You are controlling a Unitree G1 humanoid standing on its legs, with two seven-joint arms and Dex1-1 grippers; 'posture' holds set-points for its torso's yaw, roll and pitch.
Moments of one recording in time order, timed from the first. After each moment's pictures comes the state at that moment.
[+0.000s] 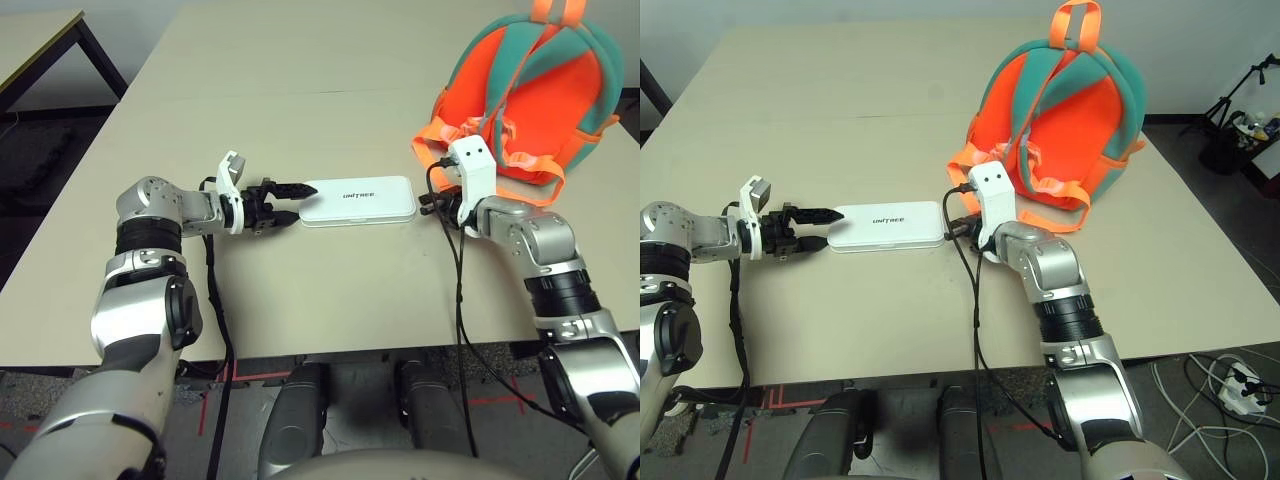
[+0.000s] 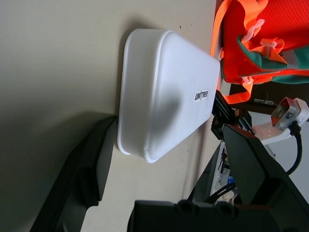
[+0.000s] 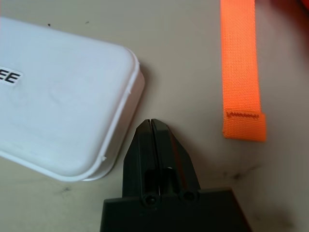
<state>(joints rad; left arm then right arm) -0.96 0.50 0.35 0.88 -0.63 1.40 -0.63 -0.67 -0.38 0.10 0.17 0.23 0.84 0.47</state>
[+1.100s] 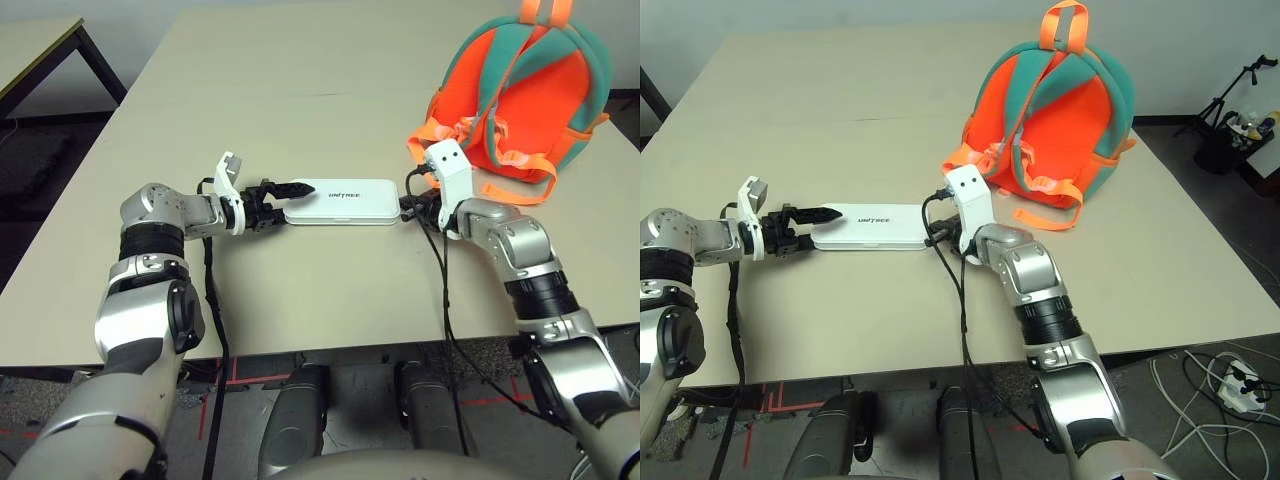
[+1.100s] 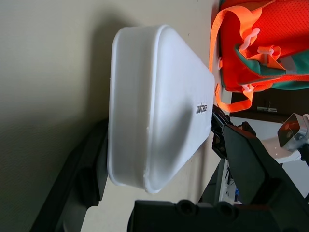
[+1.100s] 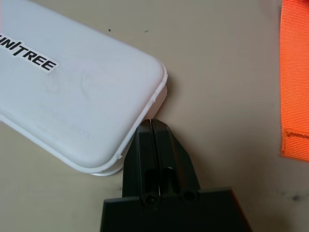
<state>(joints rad) -0.93 0.49 0.37 0.87 -0.61 1.32 -0.61 -0.67 -0.31 0.15 0.17 0.18 0.79 0.54</state>
